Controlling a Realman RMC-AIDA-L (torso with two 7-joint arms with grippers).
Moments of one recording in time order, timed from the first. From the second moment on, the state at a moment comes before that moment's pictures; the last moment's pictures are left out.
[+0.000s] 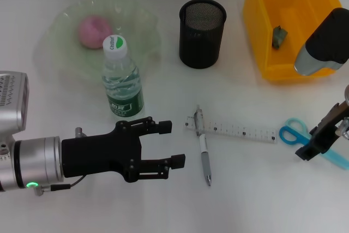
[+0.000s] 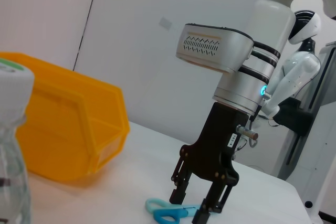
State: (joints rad) left arm -0.45 -2.07 0.99 0.35 1.72 1.61 -1.10; right arm 0.53 2.08 -1.41 -1.30 -2.75 -1.62 2.47
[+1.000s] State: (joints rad) left arm -0.46 -2.07 0.99 0.35 1.72 1.60 -1.10; right arm 0.51 2.08 -1.42 -1.29 -2.75 -1.57 2.46
